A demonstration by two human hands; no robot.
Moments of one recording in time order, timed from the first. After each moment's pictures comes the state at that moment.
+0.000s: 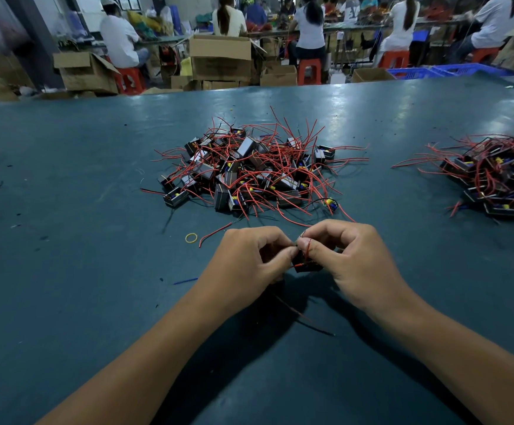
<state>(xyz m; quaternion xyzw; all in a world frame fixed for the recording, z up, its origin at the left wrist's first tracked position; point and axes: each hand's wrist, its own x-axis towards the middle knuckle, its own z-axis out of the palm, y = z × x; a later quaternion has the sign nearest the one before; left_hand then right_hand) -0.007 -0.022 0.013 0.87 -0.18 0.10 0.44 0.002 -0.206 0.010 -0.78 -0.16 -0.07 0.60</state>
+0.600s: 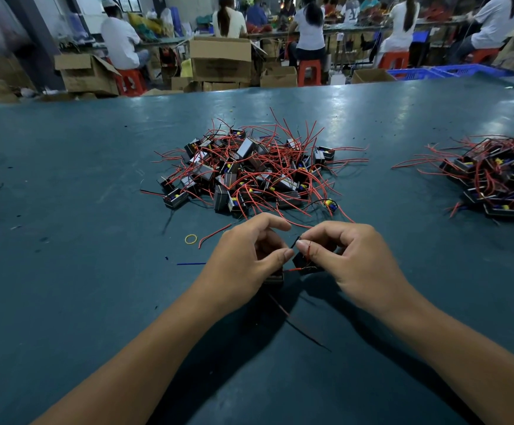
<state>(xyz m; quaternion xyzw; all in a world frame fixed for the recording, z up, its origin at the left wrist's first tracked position) -0.002 -0.021 0.014 0.84 -0.17 0.04 0.51 0.003 -0.211 0.012 -0.81 -0.18 -0.07 0.55</state>
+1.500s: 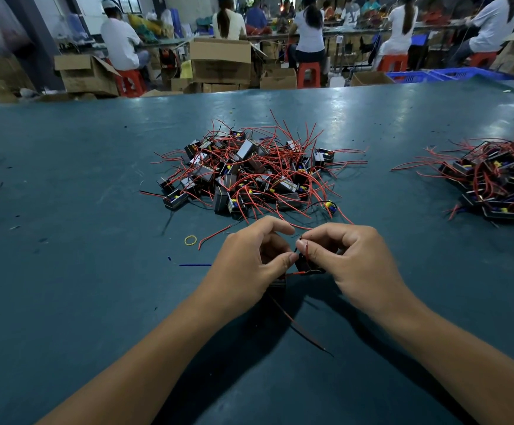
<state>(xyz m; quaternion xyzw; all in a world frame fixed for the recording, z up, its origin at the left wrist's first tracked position) -0.006 -0.027 0.015 0.84 -0.17 0.05 0.51 0.003 -0.209 0.009 -0.78 -0.17 -0.07 0.60</state>
